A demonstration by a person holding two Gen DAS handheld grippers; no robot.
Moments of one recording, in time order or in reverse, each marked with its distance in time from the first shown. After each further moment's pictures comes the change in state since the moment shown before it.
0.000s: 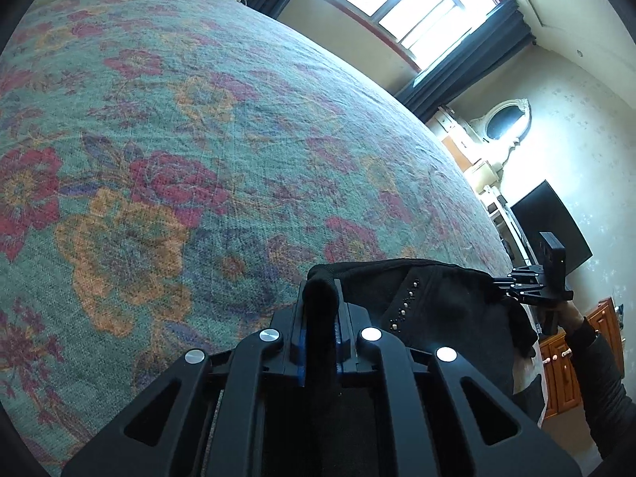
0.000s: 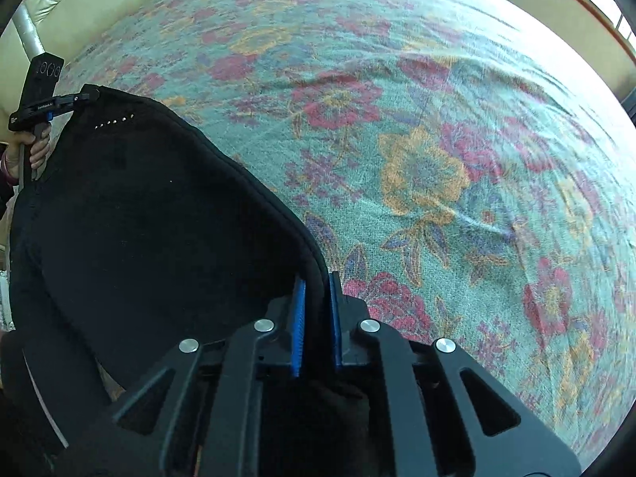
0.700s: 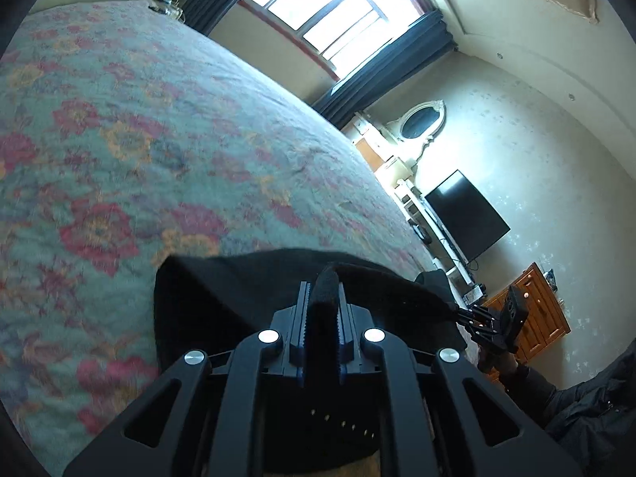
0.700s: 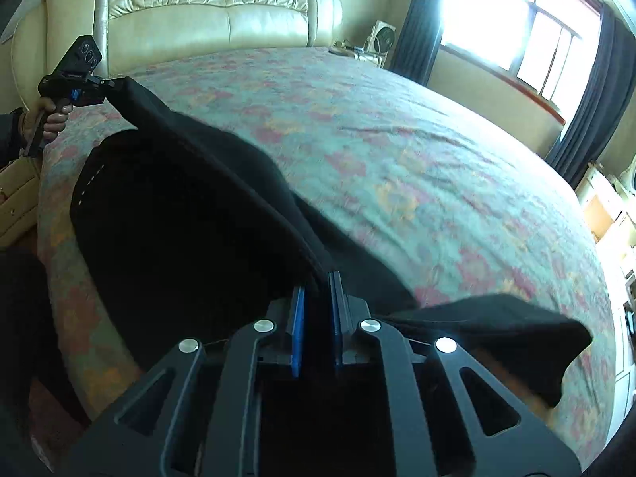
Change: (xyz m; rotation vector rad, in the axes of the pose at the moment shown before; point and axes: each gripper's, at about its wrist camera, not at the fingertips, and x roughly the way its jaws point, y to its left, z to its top) left arm -0.156 -0.060 -0.148 0.038 0.005 -0.252; right arm -0.140 0.196 -0.249 -0.008 -0.359 -0.221
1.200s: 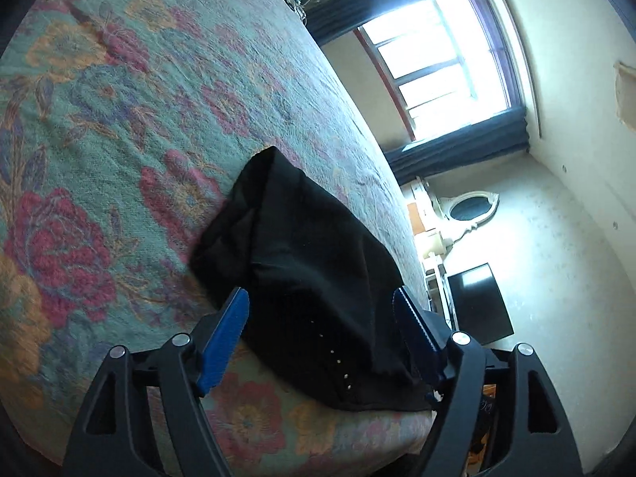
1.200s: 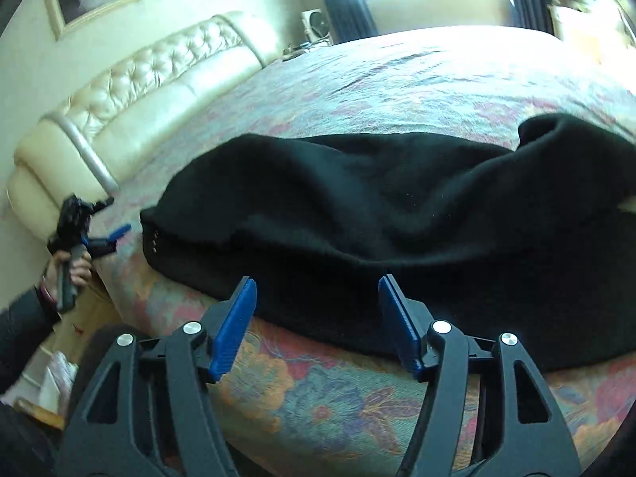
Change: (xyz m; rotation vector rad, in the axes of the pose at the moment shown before) left arm -0.032 0.005 -0.091 -0.439 -0.222 0.067; right arm -0.026 0.014 -0.078 0.607 -0.084 0.232
